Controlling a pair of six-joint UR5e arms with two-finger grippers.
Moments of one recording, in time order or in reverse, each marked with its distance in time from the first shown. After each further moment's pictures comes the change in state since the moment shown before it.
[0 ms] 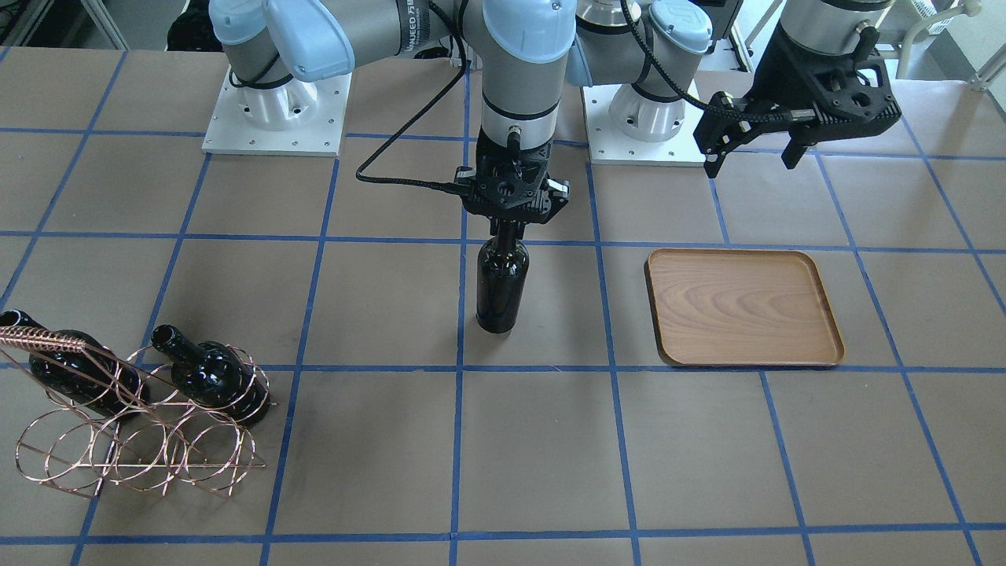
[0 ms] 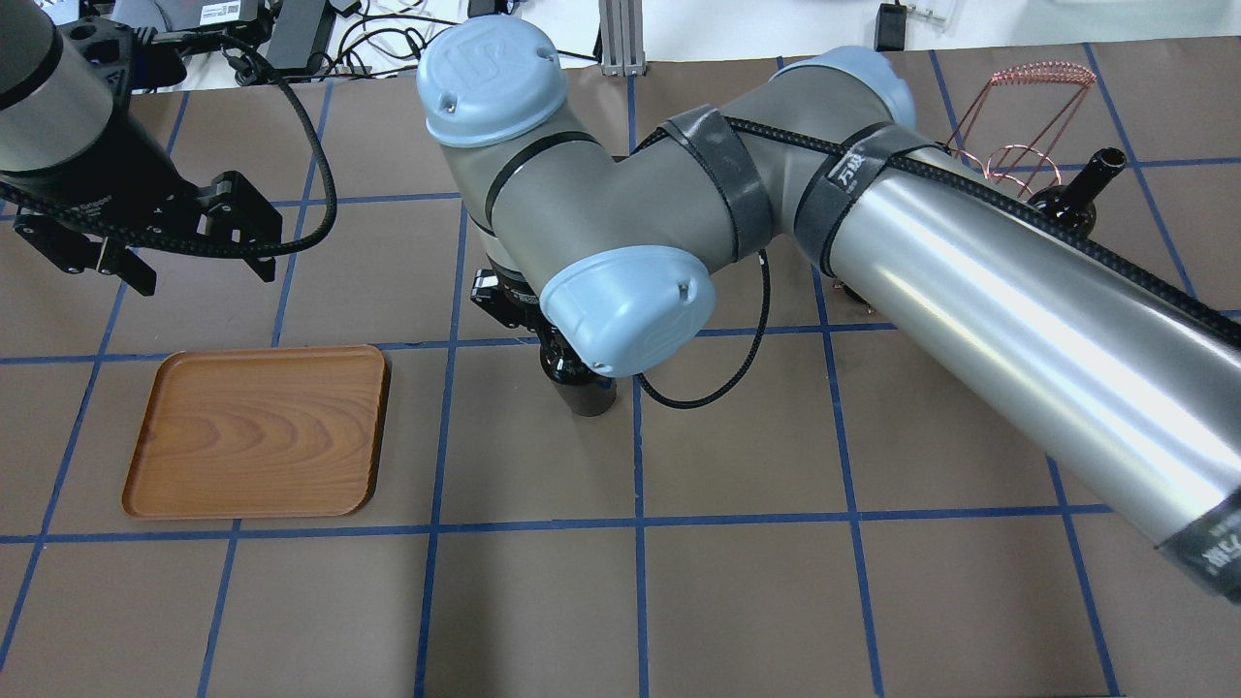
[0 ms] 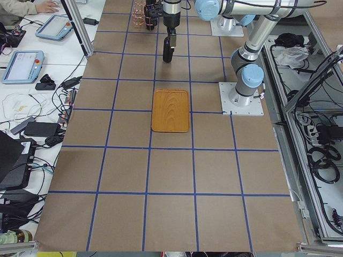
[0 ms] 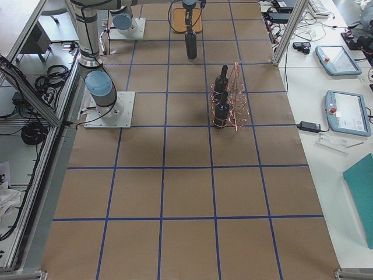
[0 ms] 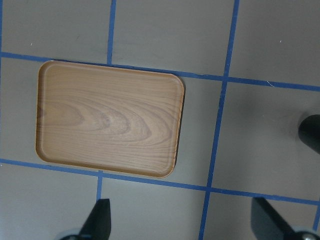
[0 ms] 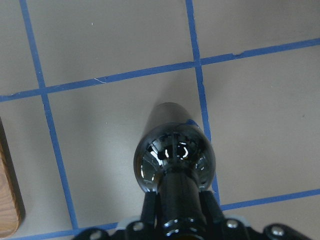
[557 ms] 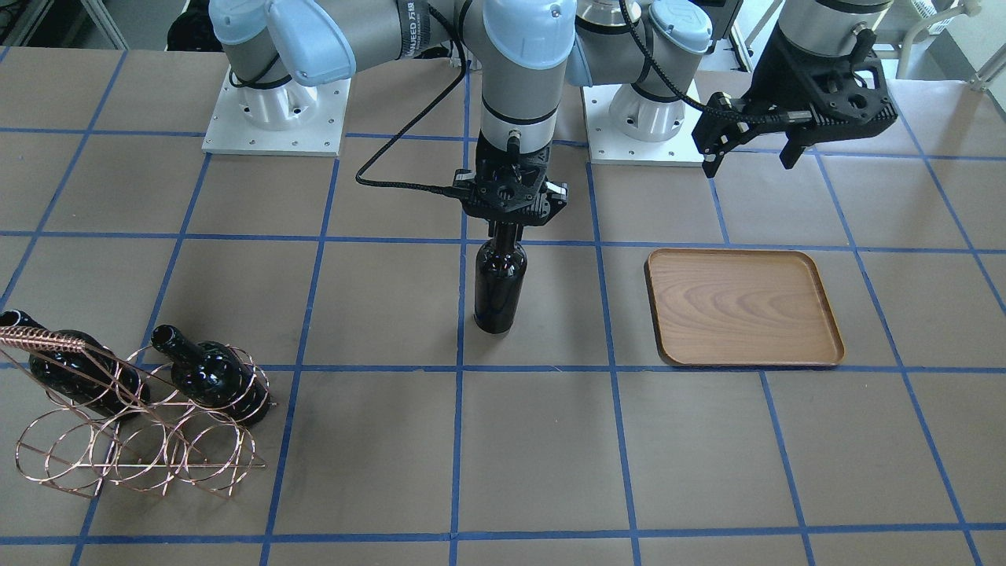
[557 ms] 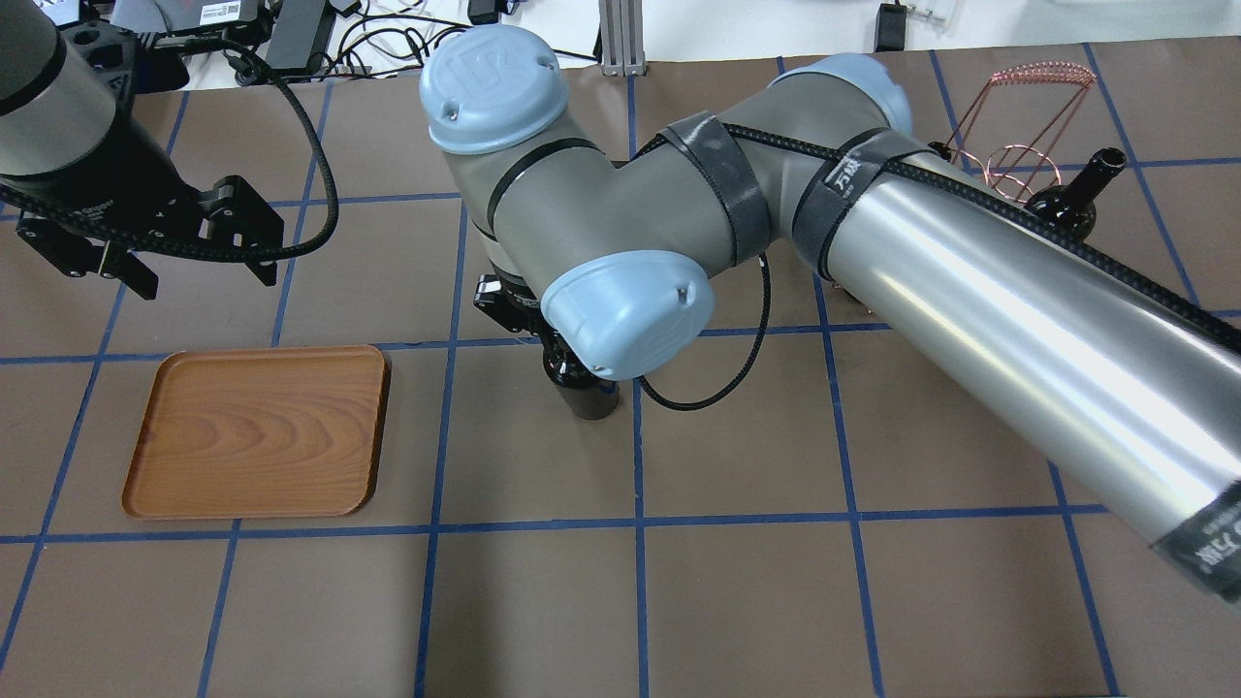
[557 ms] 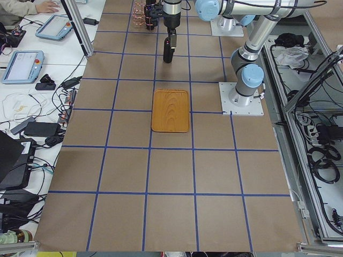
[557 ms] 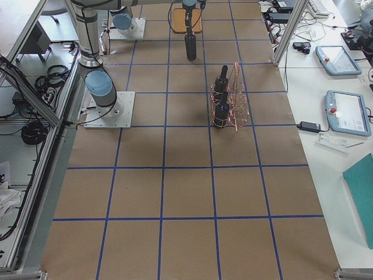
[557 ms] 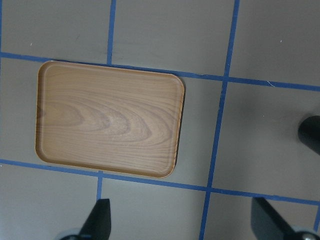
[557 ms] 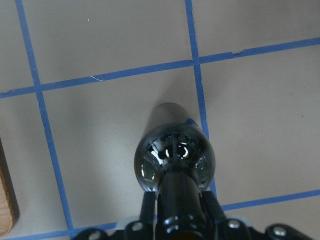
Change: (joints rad) left arm -0.001 0.000 -0.006 -0.003 0.000 0.003; right arm 0.000 0.003 0.005 -0.001 -0.004 -0.009
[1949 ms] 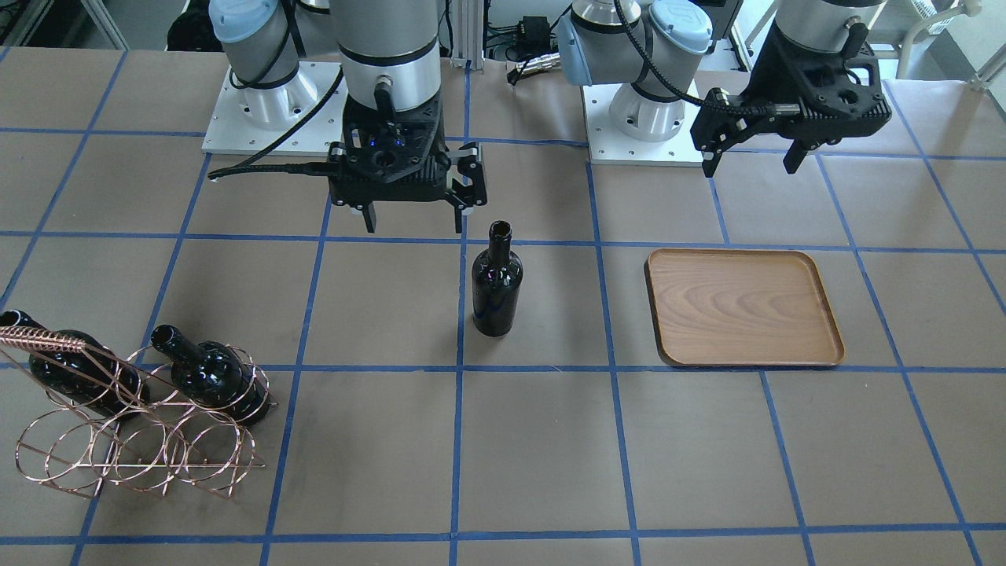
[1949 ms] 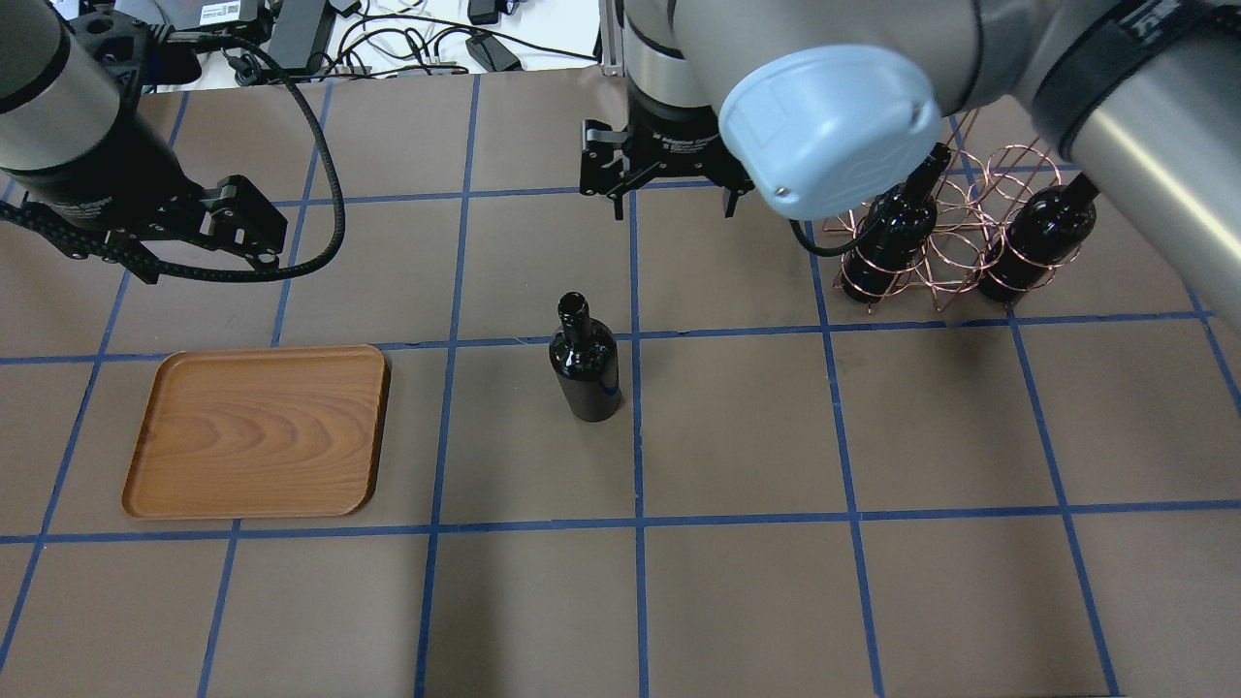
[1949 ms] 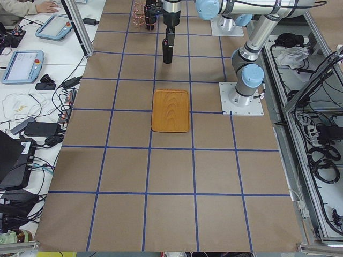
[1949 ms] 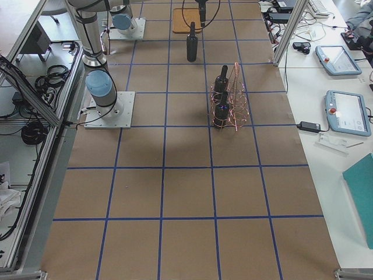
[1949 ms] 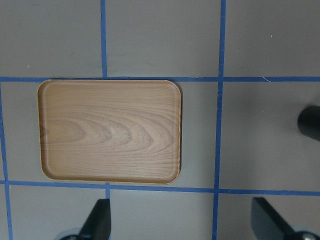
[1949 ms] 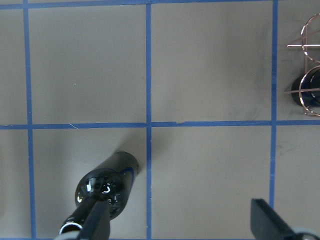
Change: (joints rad) left arm -0.015 0.004 0.001 0.040 0.006 0.076; right arm -0.239 -0.120 -0.097 0.116 0.000 -0.412
